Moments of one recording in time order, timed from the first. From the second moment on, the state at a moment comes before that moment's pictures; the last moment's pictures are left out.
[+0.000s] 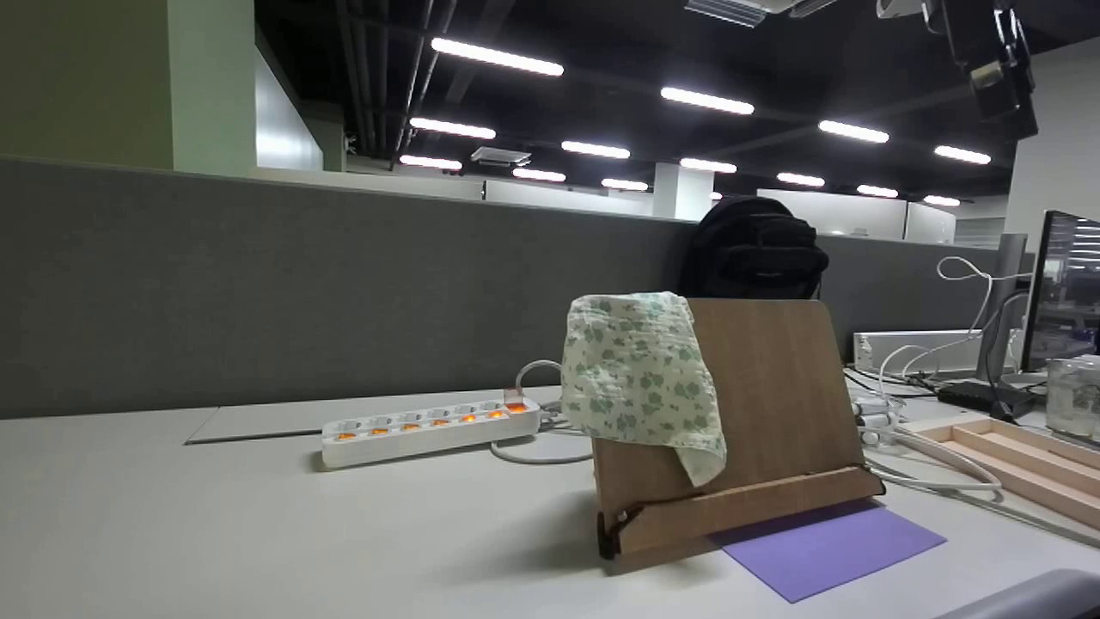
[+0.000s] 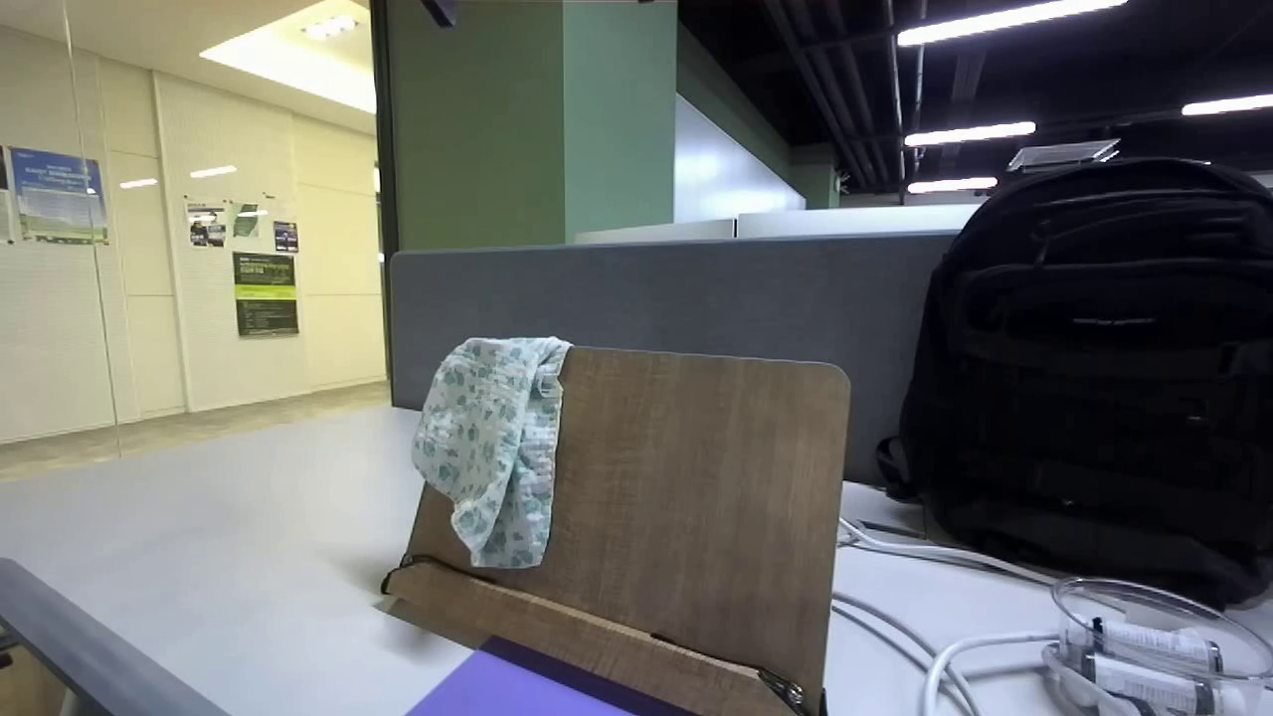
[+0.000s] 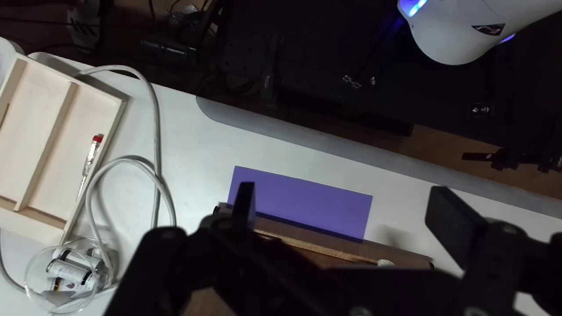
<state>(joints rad) -0.11 -0.58 -0.28 -2.35 -0.29 1.57 -0.55</state>
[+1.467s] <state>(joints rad) -0.01 -0.20 -0.07 -2.44 -0.09 2.16 -0.29</state>
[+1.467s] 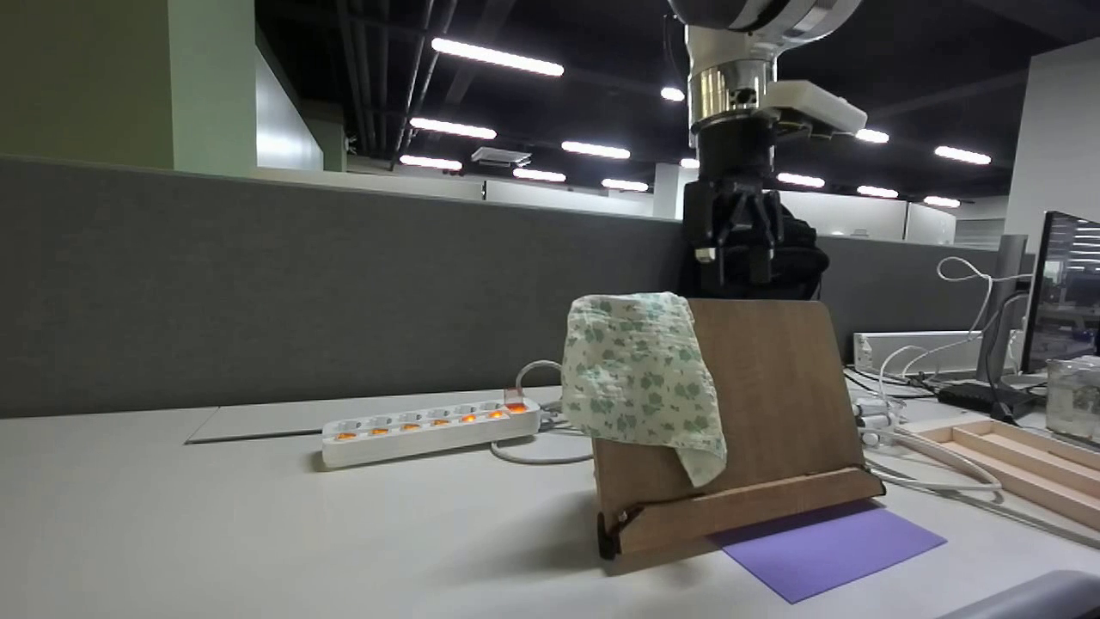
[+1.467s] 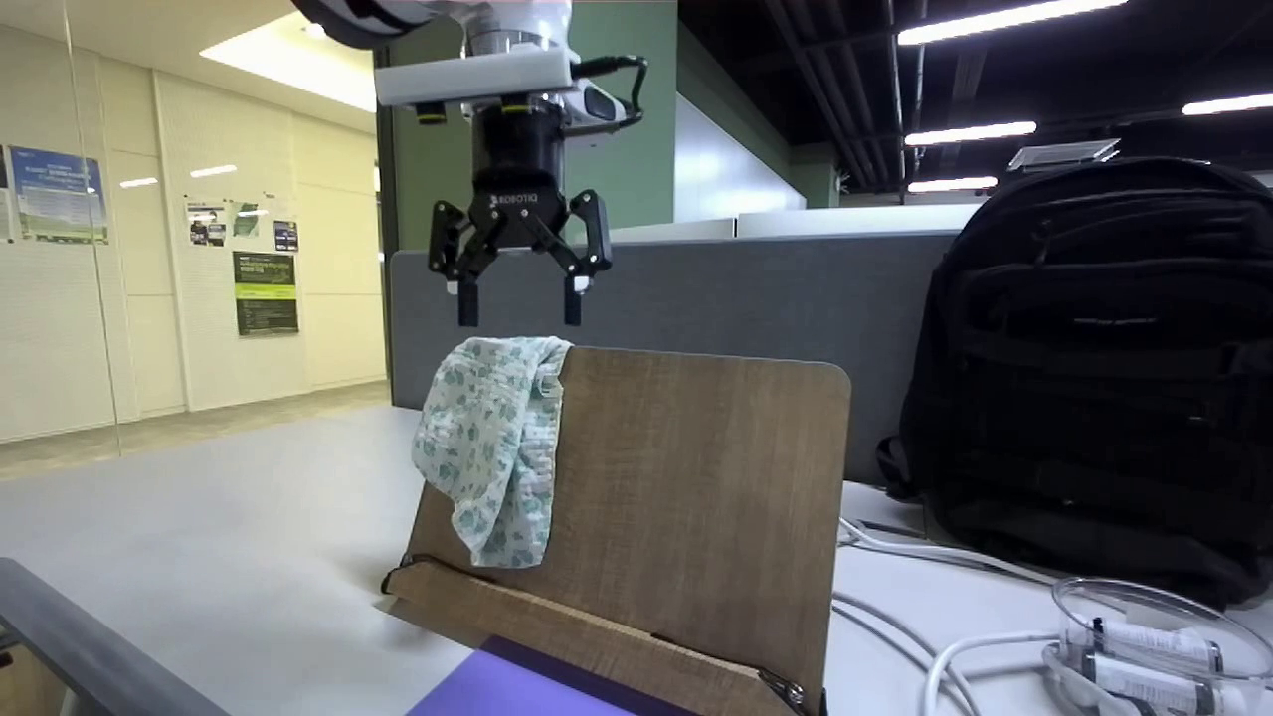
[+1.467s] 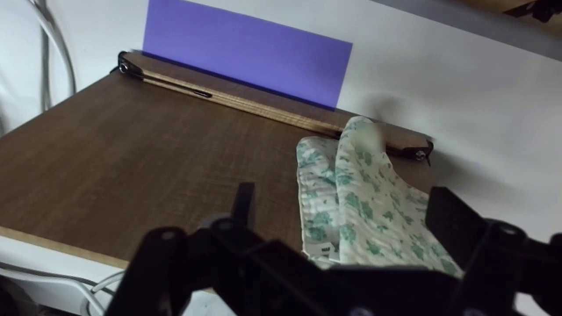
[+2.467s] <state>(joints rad) 0.00 -0.05 -0.01 -2.41 0.02 2.36 -0.29</state>
